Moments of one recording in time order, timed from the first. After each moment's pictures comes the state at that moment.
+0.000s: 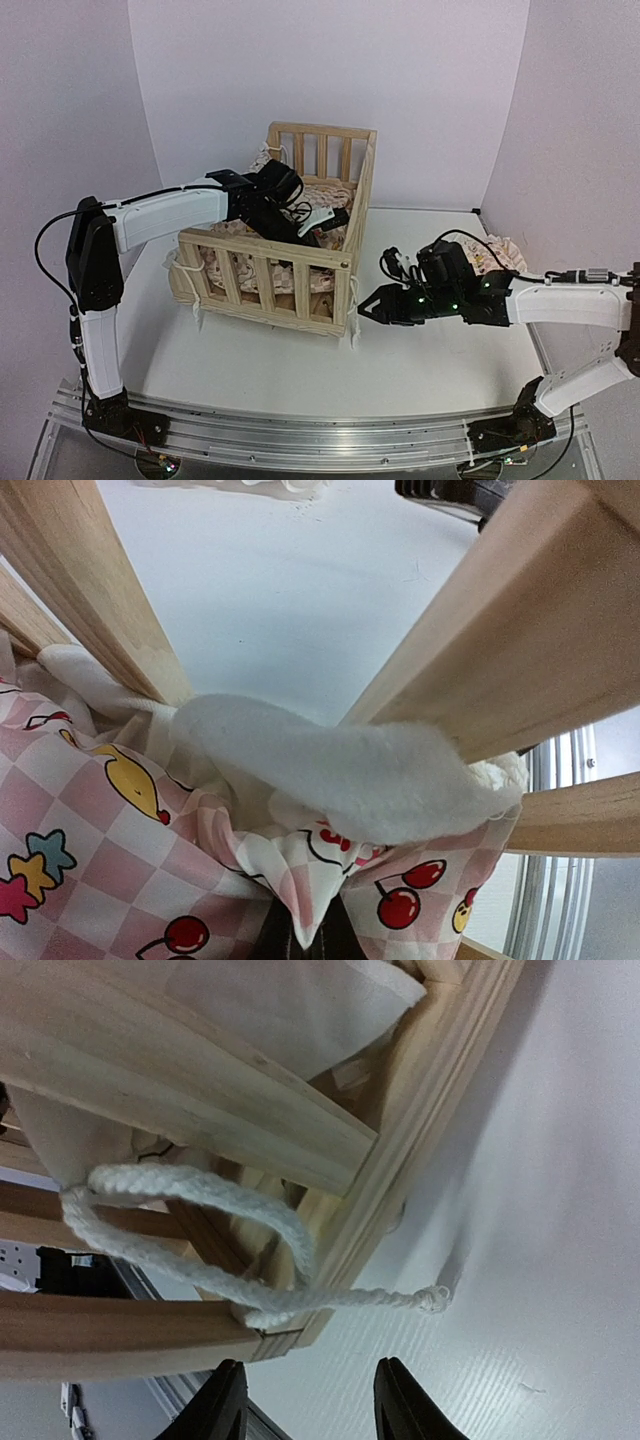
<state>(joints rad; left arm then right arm) -0.79 1.96 1.78 -0.76 0.55 0.45 0.84 1.33 0.77 -0.10 -0.21 0.72</state>
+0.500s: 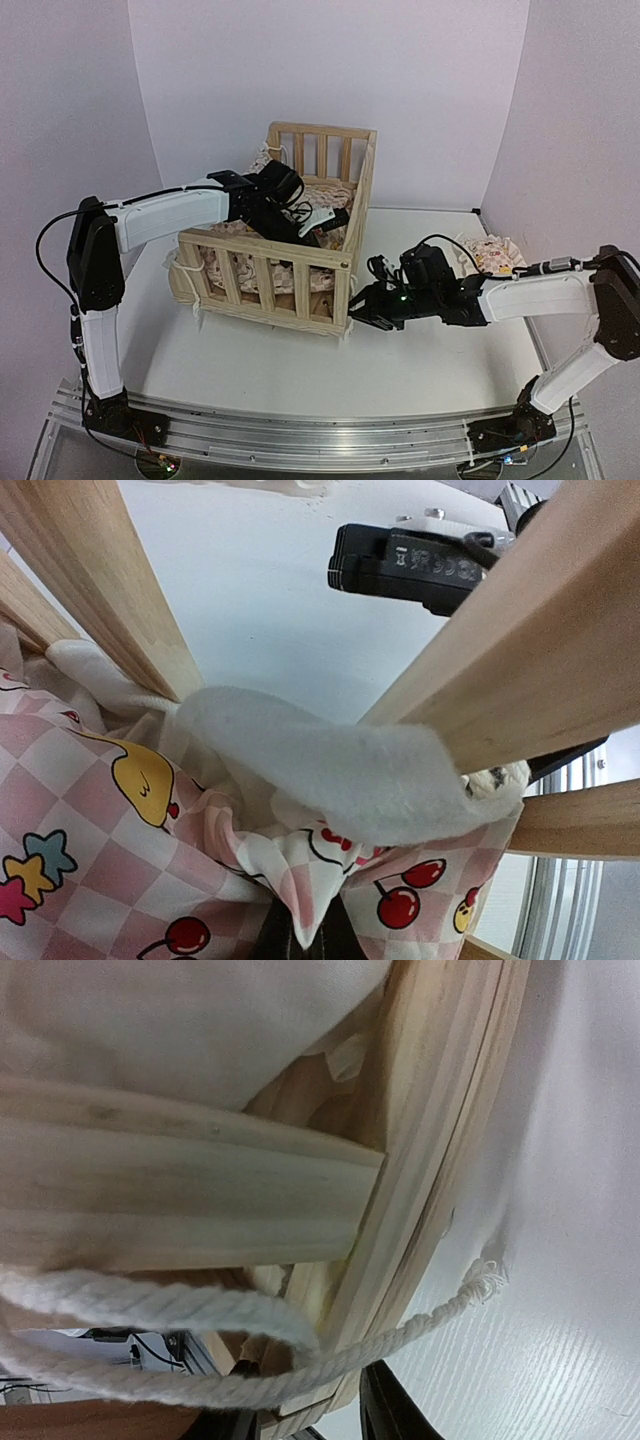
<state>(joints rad) -0.79 1.97 1.78 -0.75 0.52 0.45 0.83 1.50 0.78 0.10 -0.32 0.93</state>
